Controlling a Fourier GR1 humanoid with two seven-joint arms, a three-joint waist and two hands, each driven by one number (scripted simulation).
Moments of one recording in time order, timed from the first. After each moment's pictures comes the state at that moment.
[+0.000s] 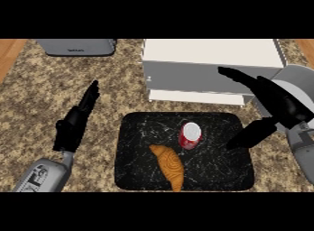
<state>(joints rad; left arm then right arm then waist) -0.22 0.32 -0.33 -1.40 0.15 0.25 -0.02 -0.43 -0.48 0.25 -1.67 0.11 0.29 0.48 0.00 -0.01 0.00</state>
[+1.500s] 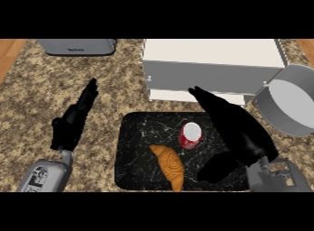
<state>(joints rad) -0.20 0.21 -0.17 -1.43 0.01 0.12 0.03 -0.38 -0.19 0.37 -1.92 0.46 0.47 0.85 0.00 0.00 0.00</state>
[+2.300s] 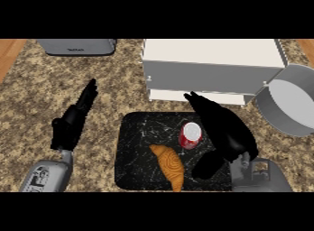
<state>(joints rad) -0.19 0.16 -0.11 -1.42 -0.05 0.06 0.02 -0.33 -0.10 0.37 -1.83 0.63 0.51 0.79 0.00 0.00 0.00</state>
